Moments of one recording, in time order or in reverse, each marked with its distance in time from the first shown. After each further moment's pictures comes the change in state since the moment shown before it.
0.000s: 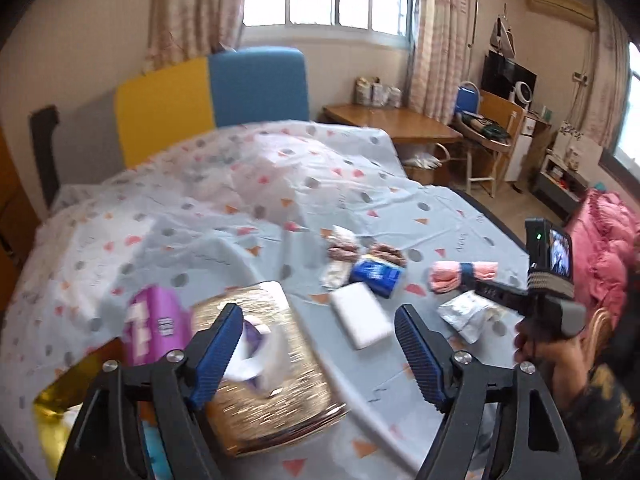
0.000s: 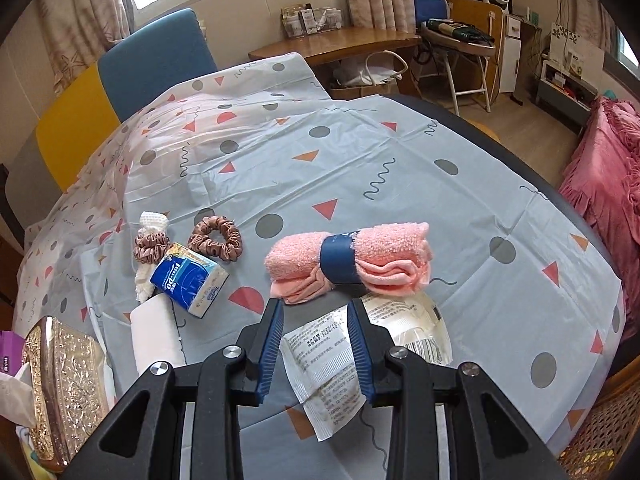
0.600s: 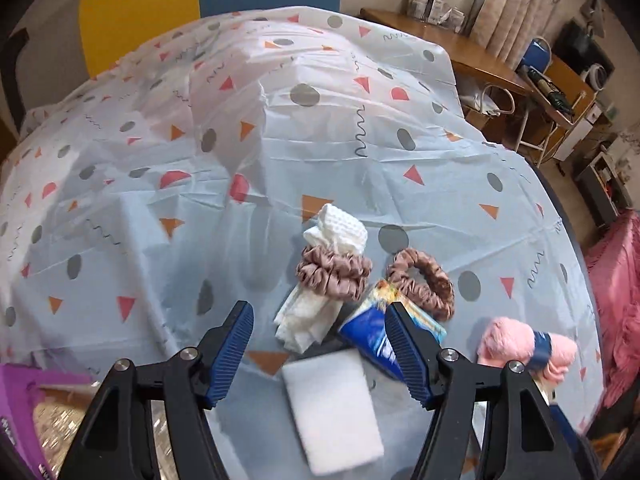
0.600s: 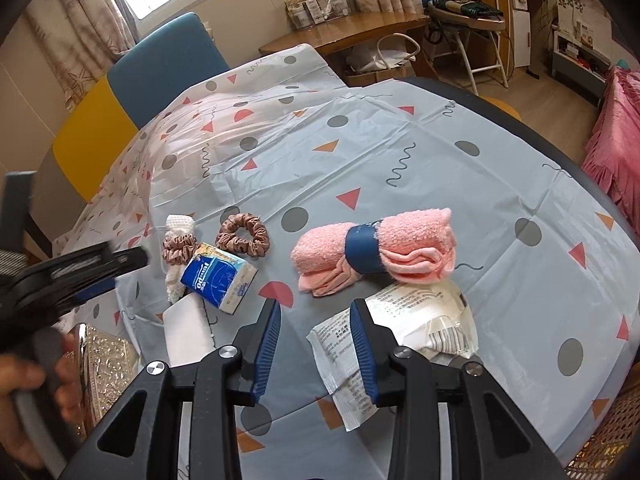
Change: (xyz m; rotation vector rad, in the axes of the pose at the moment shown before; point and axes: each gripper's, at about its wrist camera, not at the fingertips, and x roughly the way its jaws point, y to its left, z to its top) left arm 0.244 -0.017 0.061 -0.172 0.334 0.077; right arm 0.000 -0.003 0.002 0.062 0.048 0.125
